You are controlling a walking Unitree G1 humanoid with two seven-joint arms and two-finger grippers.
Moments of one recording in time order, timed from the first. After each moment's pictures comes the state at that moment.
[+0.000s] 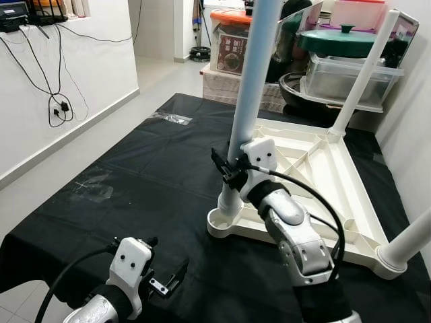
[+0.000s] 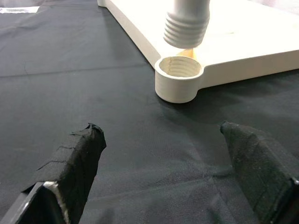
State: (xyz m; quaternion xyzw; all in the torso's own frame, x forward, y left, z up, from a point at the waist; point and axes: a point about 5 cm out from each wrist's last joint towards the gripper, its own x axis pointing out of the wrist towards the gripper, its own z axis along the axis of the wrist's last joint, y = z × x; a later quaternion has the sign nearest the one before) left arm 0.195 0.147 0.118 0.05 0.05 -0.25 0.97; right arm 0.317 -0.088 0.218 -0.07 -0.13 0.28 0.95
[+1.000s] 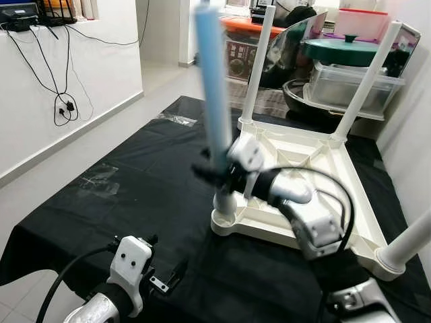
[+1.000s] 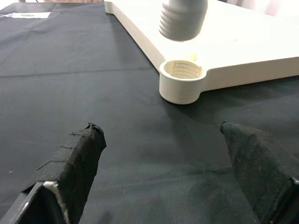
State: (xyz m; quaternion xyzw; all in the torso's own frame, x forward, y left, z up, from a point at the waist) left arm 0.197 0.147 0.118 0.05 0.05 -0.24 0.97; right arm 0.334 -0.091 0.238 -0.12 -0.12 0.45 0.88
